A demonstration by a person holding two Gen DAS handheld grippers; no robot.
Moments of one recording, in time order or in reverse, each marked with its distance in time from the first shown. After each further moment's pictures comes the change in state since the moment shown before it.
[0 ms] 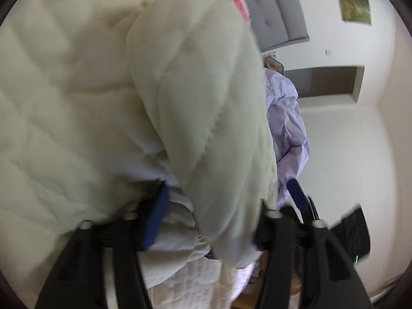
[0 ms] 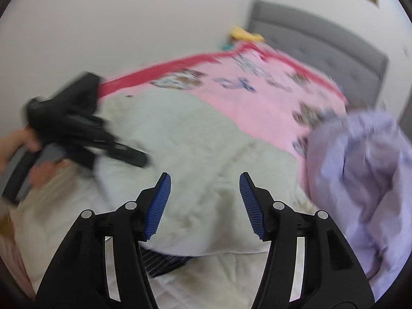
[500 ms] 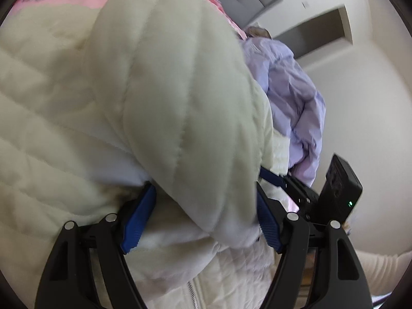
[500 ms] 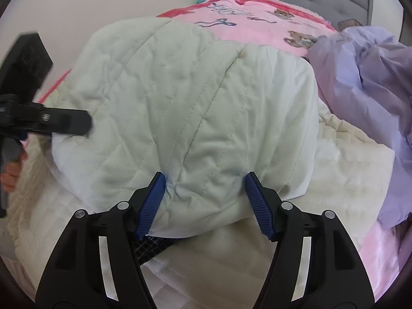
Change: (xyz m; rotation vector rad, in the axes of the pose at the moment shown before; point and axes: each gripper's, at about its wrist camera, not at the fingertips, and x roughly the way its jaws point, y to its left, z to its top) left arm 0.034 -0.005 -0.034 0.330 0.039 0.159; right arm 0.067 -0.002 -0.075 0.190 0.202 0.002
